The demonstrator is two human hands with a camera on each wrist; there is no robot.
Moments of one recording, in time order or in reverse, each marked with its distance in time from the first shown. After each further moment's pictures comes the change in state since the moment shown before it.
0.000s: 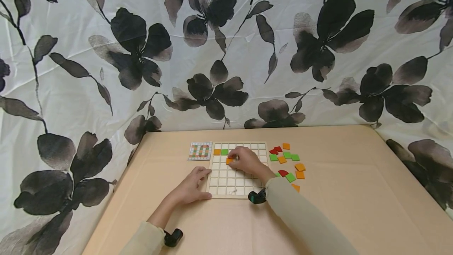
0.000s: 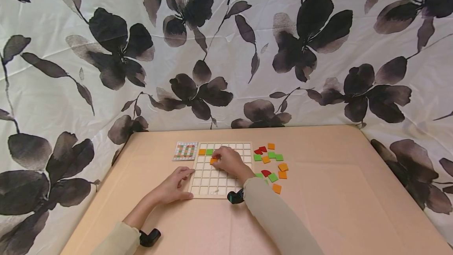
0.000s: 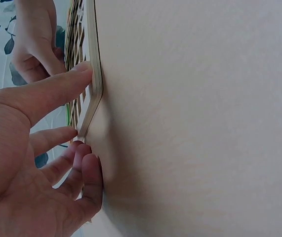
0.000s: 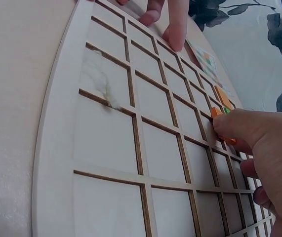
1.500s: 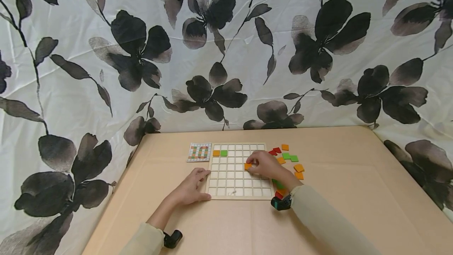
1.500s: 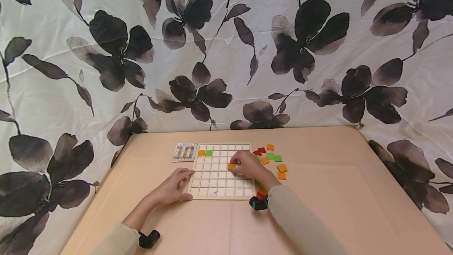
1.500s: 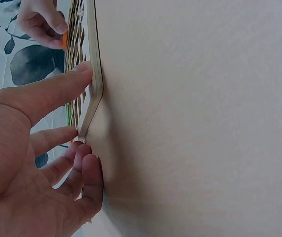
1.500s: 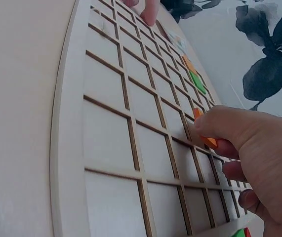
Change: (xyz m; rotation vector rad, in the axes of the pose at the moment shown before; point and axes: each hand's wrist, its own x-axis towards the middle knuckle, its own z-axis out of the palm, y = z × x) left_hand -0.002 0.002 0.000 0.027 0.004 0.022; right_hand -0.045 0.035 -0.037 -0.013 -0.002 0.018
